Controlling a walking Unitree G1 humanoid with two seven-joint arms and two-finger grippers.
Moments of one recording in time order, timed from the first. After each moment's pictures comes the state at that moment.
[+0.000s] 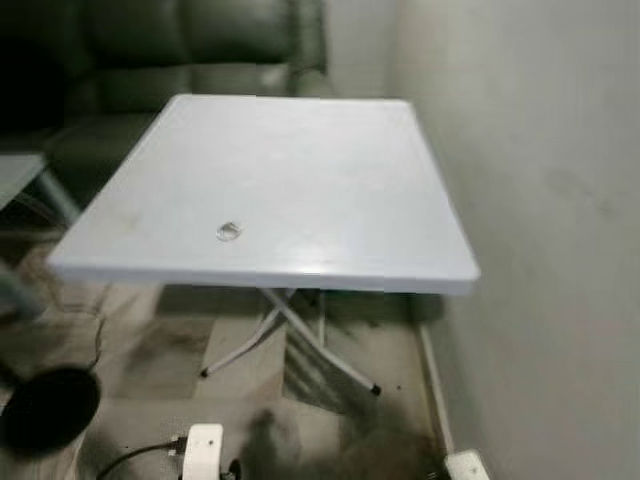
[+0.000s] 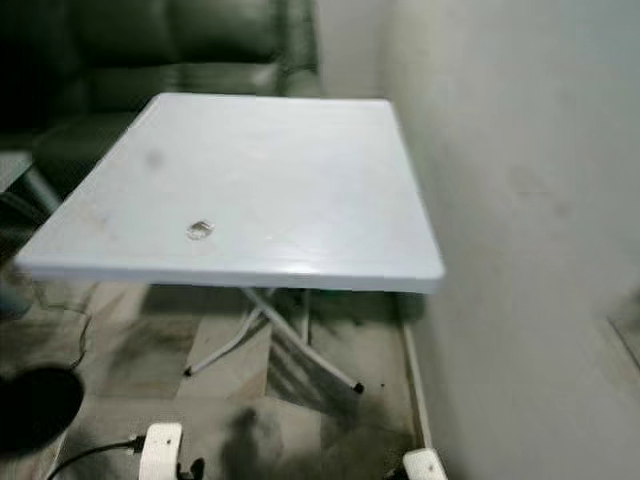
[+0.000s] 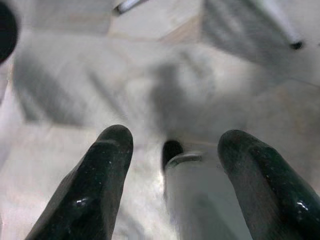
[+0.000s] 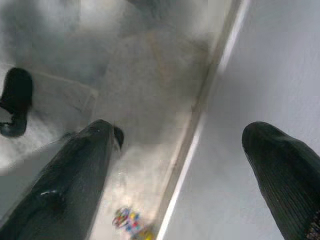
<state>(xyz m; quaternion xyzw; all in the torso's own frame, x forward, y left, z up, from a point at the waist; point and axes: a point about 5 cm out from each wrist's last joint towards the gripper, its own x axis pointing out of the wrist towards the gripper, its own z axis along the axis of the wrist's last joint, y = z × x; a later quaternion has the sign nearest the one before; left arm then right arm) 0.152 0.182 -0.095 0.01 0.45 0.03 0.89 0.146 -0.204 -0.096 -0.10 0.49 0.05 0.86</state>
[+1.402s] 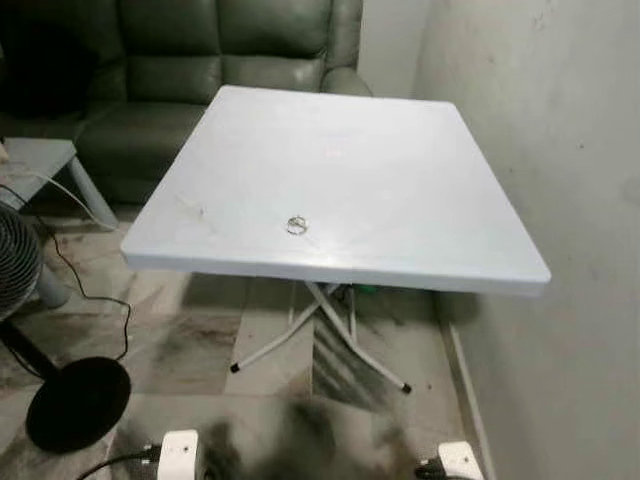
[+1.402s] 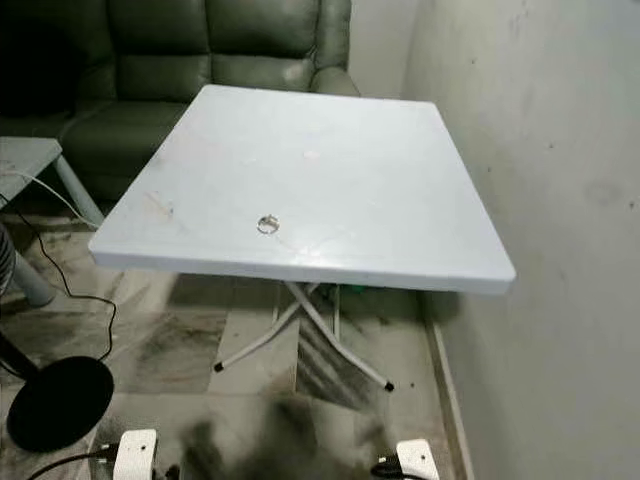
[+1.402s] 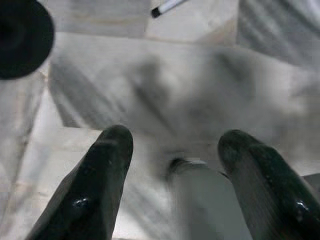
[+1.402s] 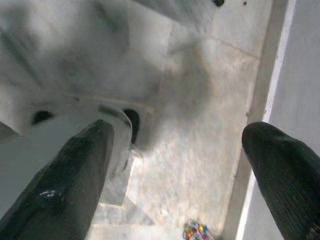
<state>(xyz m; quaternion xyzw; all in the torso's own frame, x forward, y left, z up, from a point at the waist) 0.151 0.170 -0.097 -0.01 0.46 0.03 0.89 0.136 -0.207 -0.099 -0.06 0.50 0.04 0.86</state>
